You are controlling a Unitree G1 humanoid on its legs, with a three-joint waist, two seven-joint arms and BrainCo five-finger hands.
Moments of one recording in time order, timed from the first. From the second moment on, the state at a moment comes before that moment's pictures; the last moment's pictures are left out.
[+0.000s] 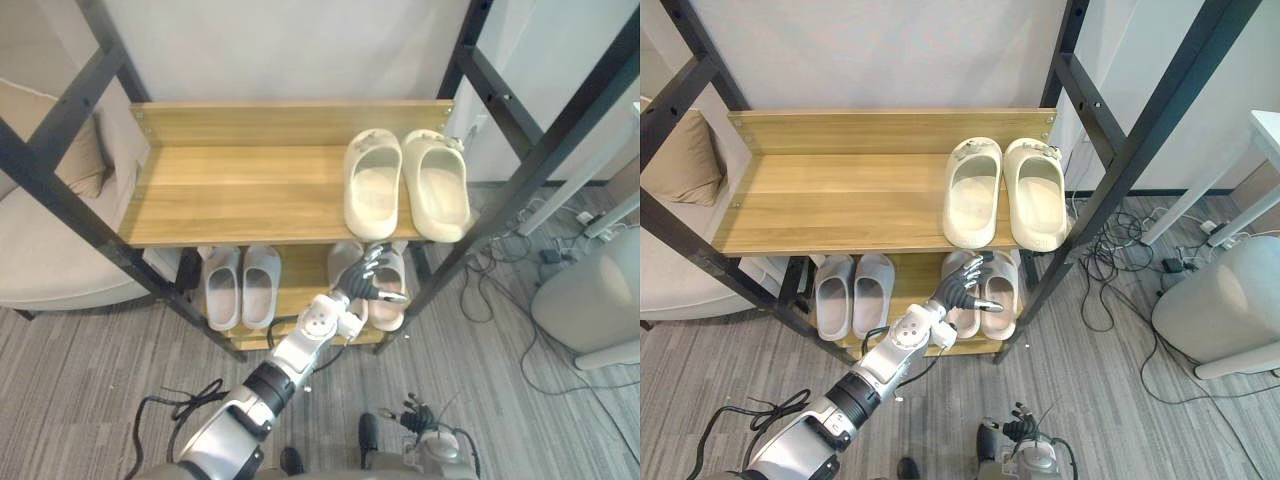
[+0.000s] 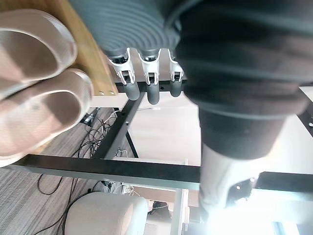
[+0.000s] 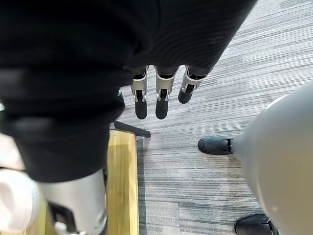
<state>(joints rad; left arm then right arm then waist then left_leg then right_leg) -0.43 0.01 -0.53 0.51 -0.14 -0.11 -0.01 0.02 0.00 -0.08 0.93 -0.08 -0.02 -0.10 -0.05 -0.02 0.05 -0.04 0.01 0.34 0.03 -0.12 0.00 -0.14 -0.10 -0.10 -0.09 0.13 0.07</state>
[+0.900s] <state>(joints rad) 0.00 0.07 -0.41 -0.13 -0.39 -0.12 -0.13 0.00 0.00 0.05 1.00 -0.07 -0.02 -0.08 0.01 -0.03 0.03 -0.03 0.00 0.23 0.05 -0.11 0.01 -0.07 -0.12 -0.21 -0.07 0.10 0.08</state>
